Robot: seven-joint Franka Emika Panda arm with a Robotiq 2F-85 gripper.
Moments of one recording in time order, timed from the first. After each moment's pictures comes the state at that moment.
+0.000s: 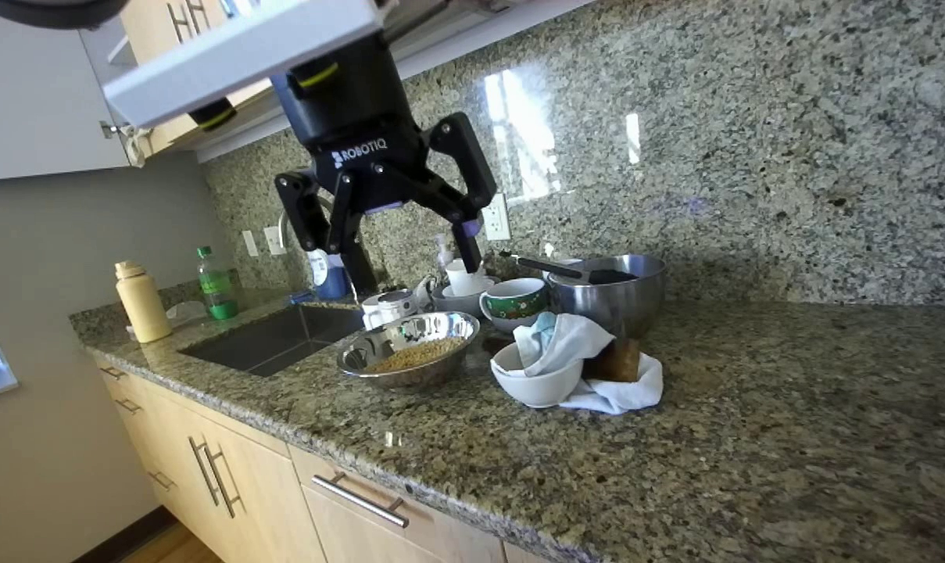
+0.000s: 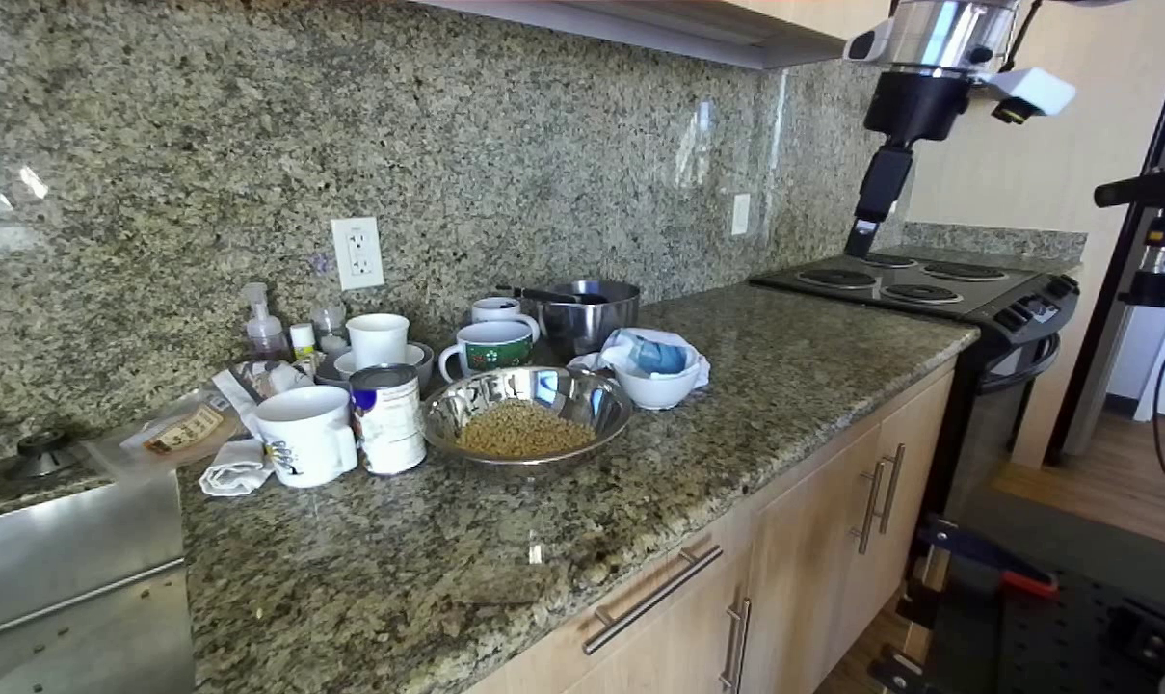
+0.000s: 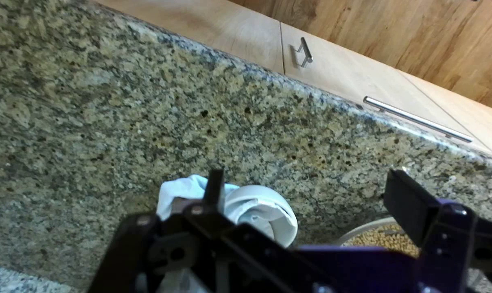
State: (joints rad) arm -0.13 -0.72 -0.35 -2.78 -0.25 2.30 -0.48
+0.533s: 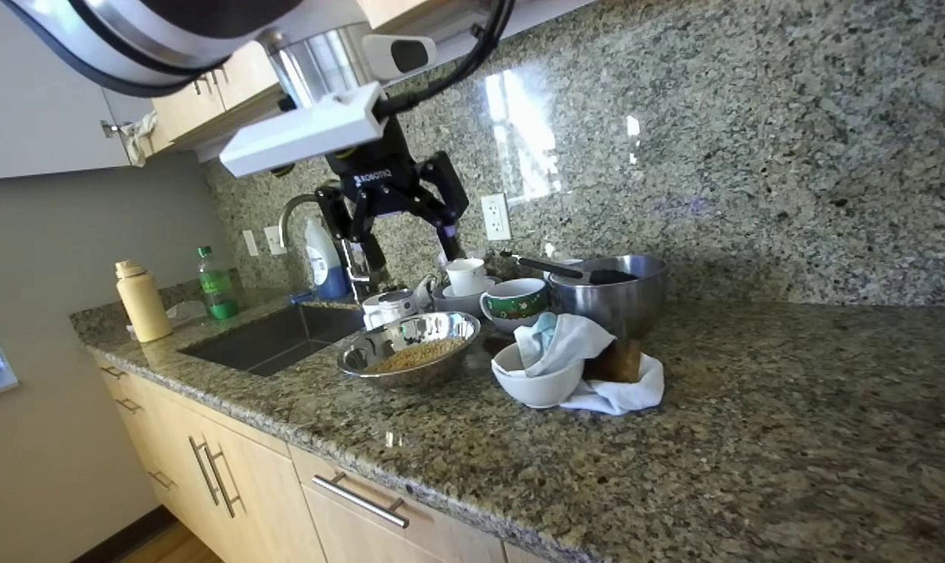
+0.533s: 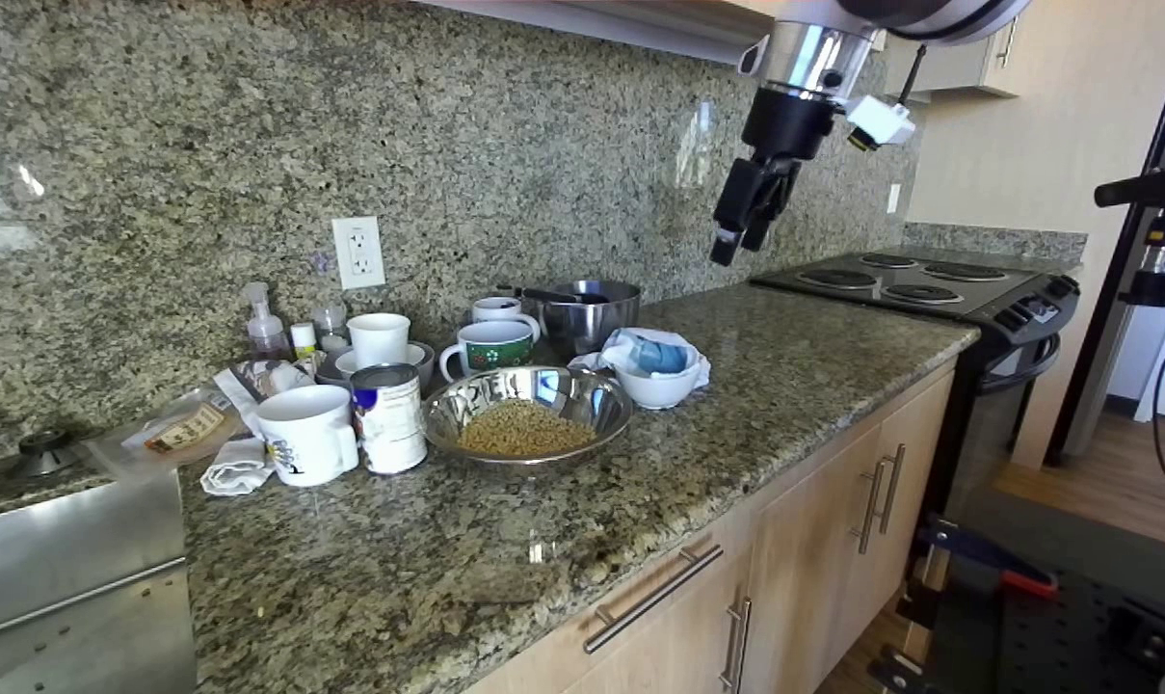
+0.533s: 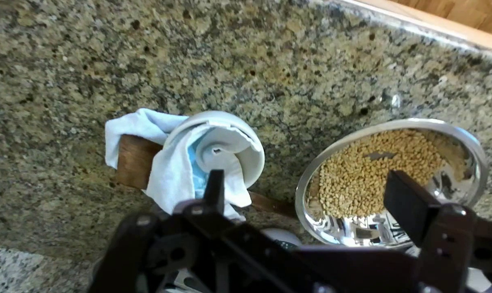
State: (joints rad) arm -0.01 -0.45 -0.23 -2.67 -0.07 2.53 -0.28
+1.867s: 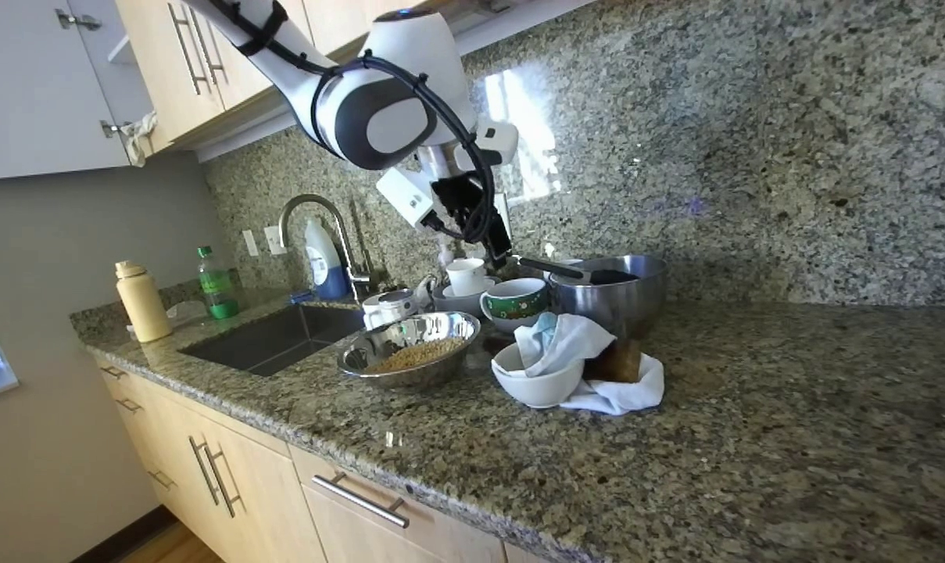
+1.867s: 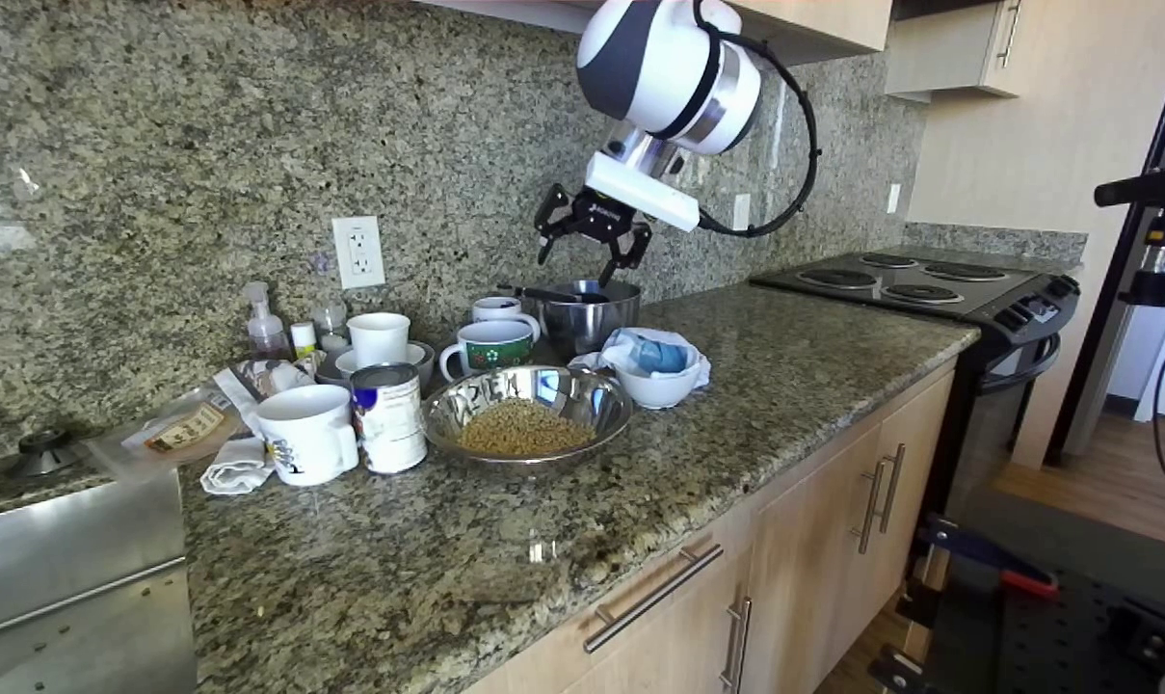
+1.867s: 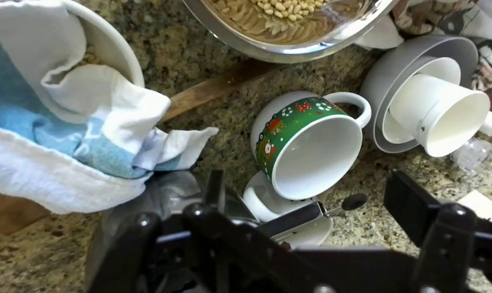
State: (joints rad) arm -0.01 0.21 -0.10 -2.15 0.56 2.83 0.11
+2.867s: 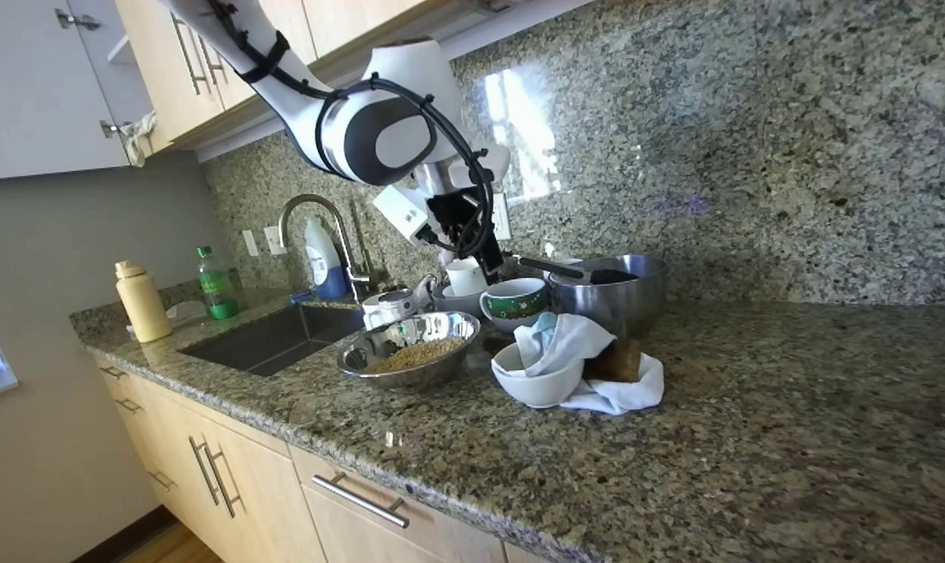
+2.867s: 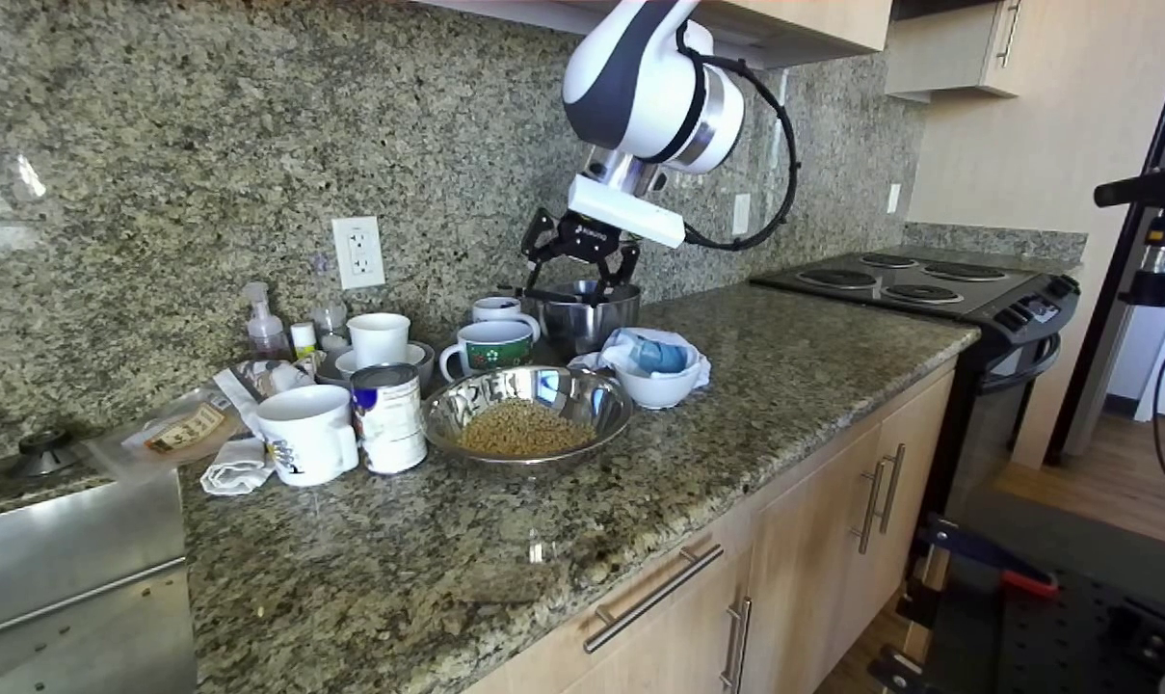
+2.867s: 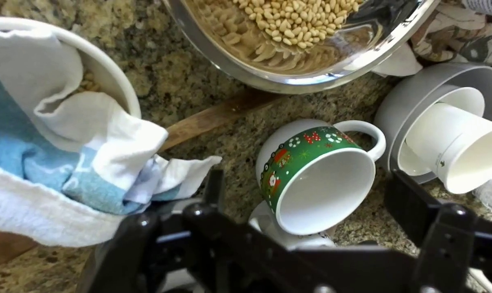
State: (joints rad) arm -0.03 0.27 -0.05 -2.12 0.44 2.82 0.22
